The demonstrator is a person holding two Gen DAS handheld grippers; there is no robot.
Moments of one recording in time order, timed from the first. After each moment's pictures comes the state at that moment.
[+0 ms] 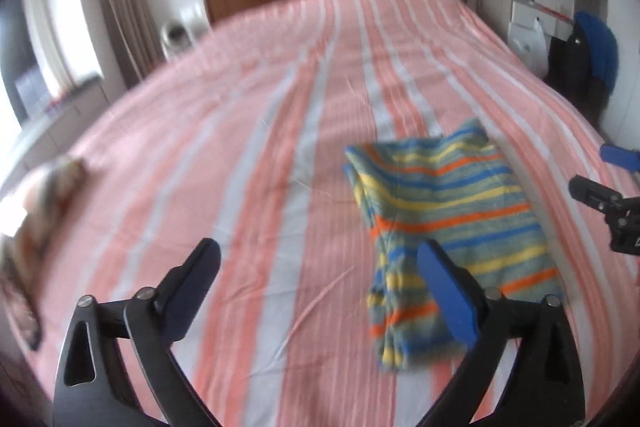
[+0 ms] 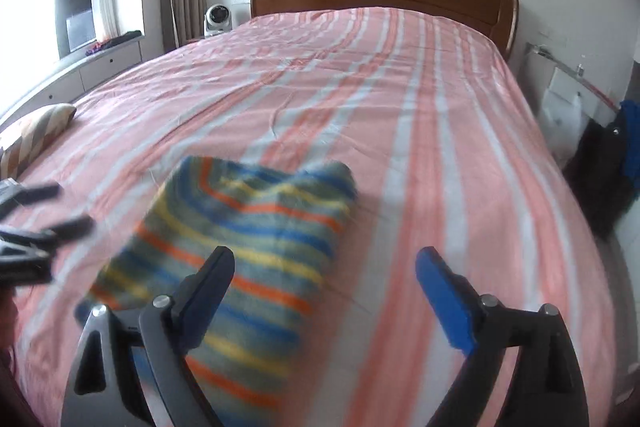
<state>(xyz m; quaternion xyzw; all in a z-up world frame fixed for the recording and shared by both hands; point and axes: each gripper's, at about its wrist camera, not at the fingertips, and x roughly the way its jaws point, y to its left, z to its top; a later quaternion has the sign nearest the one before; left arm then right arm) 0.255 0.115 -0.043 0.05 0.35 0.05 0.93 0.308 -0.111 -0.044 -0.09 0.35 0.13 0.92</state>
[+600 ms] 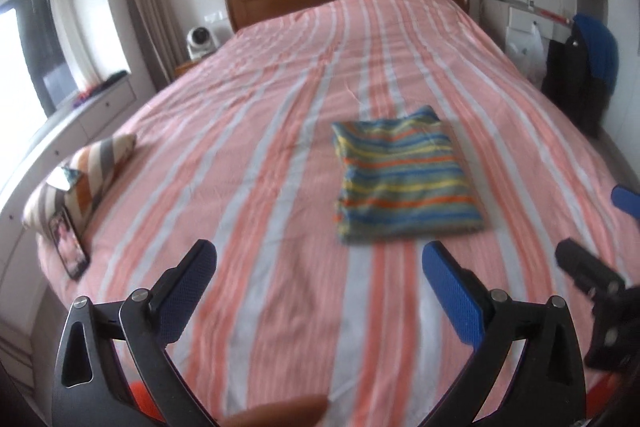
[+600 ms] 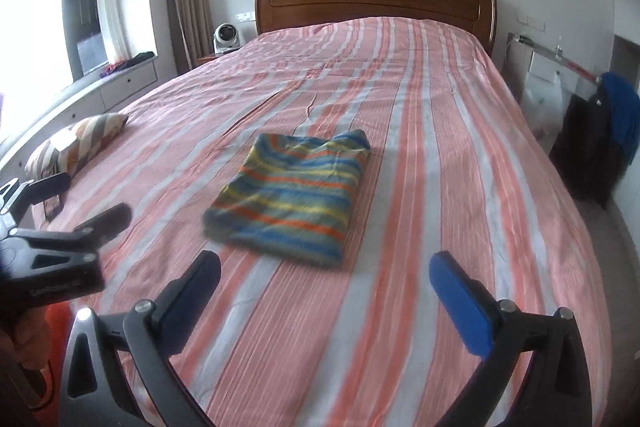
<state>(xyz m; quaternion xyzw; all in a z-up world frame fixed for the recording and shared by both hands) 0.112 0.070 0.011 0.03 0.37 0.07 0.93 0.119 -0.120 0.011 -0.05 0.34 0.14 0.93</state>
